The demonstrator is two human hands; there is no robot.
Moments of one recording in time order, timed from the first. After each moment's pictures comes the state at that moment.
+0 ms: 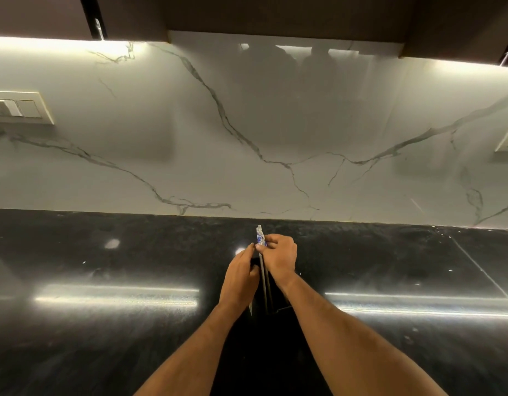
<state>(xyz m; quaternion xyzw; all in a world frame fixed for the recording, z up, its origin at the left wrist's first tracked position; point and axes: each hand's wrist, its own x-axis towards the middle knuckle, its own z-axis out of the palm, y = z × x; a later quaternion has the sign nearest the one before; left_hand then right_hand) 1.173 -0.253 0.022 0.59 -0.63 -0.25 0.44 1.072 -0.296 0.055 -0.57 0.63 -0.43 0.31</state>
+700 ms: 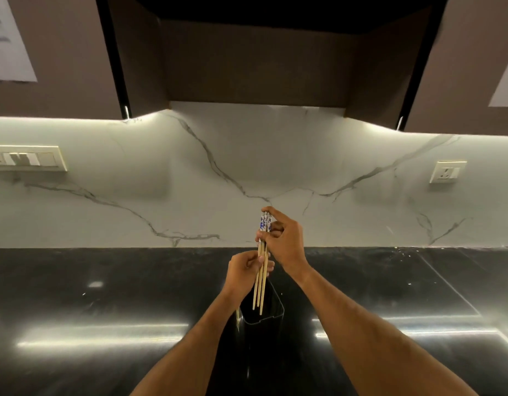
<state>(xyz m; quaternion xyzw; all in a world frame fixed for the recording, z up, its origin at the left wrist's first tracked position) 1.140 -0.205 0.136 0.49 -0.57 -0.41 0.51 1.020 -0.237 0.199 -0.65 0.44 -0.55 0.27</state>
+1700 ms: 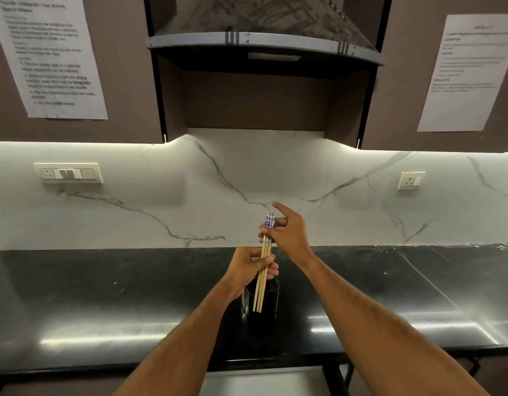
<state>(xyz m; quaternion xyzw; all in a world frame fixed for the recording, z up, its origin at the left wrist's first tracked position) 1.148 -0.055 0.207 0.42 -0.59 -0.50 0.48 1.013 -0.083 0.271 -0.62 0.43 -0.56 0.34</state>
